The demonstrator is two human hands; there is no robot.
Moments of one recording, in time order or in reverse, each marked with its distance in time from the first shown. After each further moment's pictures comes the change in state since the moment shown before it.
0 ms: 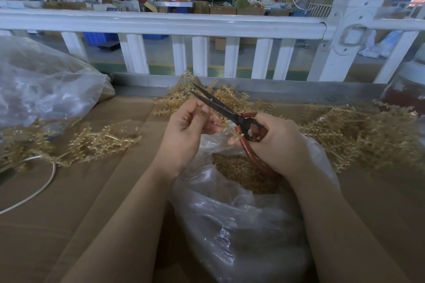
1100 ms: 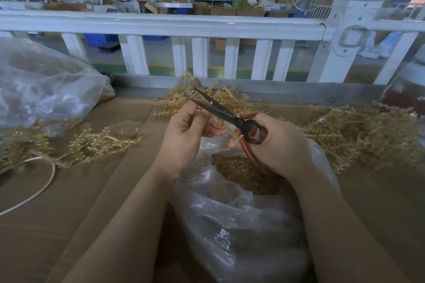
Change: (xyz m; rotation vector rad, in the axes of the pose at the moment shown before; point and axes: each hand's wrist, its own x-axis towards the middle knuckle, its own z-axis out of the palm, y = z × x) left_hand 0.002 -0.006 -0.001 0.001 0.020 -0.017; right_hand 0.001 0.006 0.002 -0.152 -0.018 0.013
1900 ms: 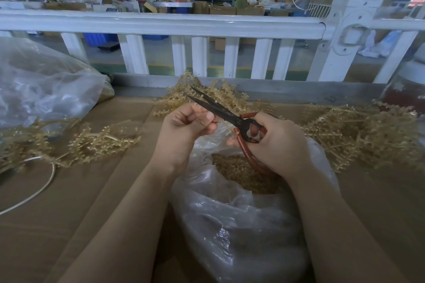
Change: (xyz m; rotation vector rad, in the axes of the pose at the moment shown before) left_hand 0.004 -0.005 -0.003 -0.299 0.018 -0.133; right_hand -0.002 -0.007 -0.002 0.040 0.055 -0.052
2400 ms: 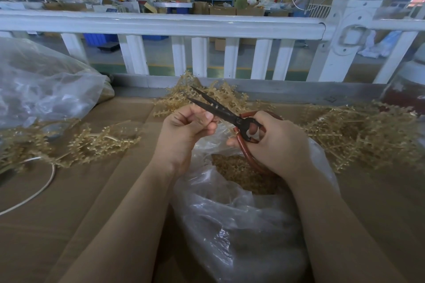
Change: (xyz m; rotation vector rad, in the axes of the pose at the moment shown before) left_hand -0.001 0.001 0.002 -0.076 0.023 -0.044; right_hand -0.001 0.002 0.001 -0.097 0.041 -0.019
